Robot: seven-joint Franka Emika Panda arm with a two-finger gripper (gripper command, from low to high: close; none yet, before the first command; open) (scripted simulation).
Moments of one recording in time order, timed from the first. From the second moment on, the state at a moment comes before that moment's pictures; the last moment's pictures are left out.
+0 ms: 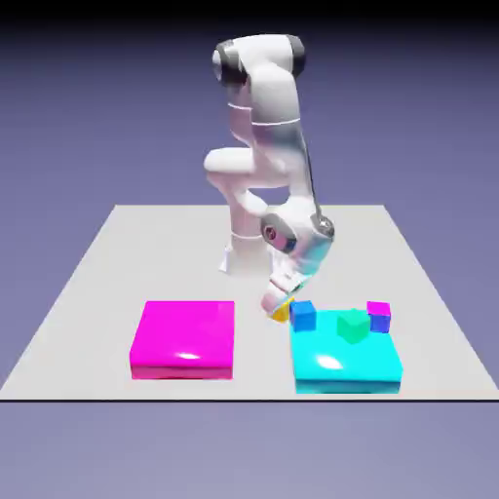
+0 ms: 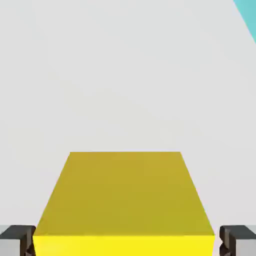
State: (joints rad) arm -0.06 0.18 0.38 -2.89 -0.64 2.65 0.80
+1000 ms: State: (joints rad) arm 0.07 0.01 0.46 -2.34 -0.38 2.17 -0.04
